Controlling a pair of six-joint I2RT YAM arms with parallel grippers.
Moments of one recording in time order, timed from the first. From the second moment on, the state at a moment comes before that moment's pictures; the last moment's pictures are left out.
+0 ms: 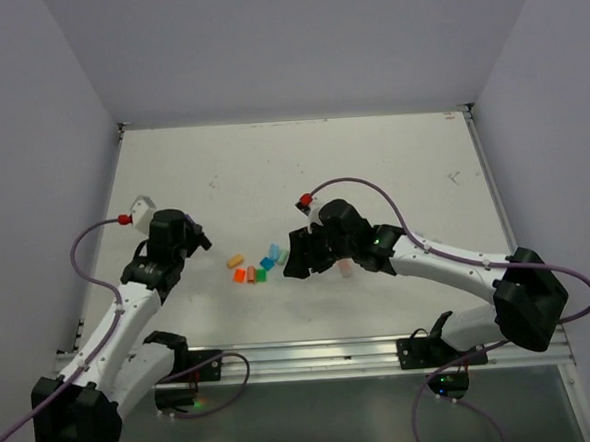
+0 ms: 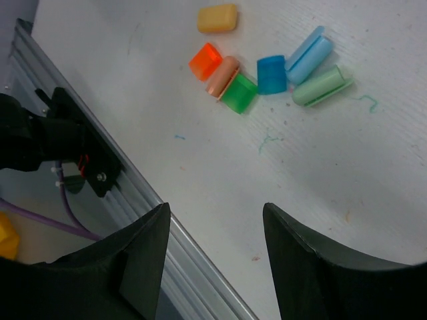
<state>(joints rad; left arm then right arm) -0.15 0.89 0.59 -0.37 -0.35 -0.97 0.88 1.36 0.87 -0.22 -0.25 0.53</state>
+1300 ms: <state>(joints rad) -1.21 1.34 0.87 -0.37 -0.88 -1.59 0.88 1.17 0.57 0.19 -0.06 0.70</state>
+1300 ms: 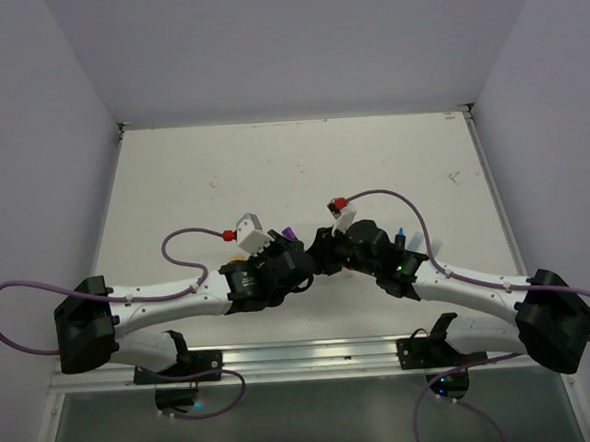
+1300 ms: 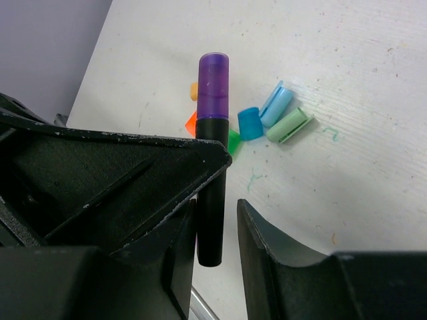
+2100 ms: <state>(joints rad) -1.11 0.96 0.71 -0.27 -0.85 -1.35 0.88 1.13 0.54 0.25 -0.13 0.65</state>
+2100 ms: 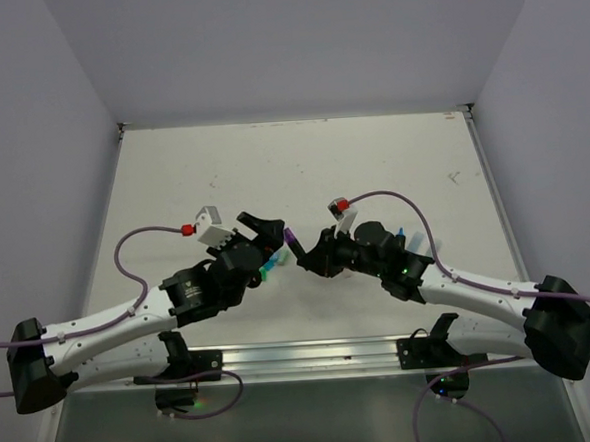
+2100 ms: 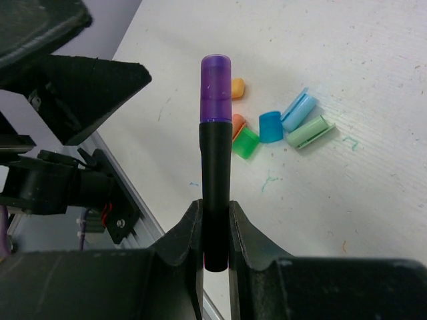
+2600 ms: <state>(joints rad) -1.04 1.07 0.68 -0.16 -0.70 -1.24 0.88 1.11 0.55 0.17 -0.18 0.62</state>
